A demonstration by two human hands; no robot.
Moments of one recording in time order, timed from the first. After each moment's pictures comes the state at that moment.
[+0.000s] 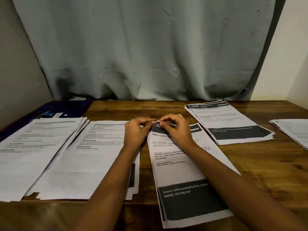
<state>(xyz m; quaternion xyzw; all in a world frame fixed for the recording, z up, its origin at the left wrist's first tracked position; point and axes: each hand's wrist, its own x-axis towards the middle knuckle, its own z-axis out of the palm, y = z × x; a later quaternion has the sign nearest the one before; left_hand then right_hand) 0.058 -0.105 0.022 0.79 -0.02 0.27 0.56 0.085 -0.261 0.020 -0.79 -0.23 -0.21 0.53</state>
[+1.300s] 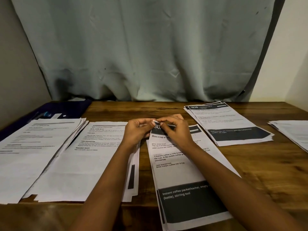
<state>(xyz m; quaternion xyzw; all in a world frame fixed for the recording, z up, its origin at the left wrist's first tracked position) 0.043 -0.106 0.039 0.66 -0.04 0.08 0.75 0.088 -0.261 0.021 -0.81 -0.26 -0.25 0.46</state>
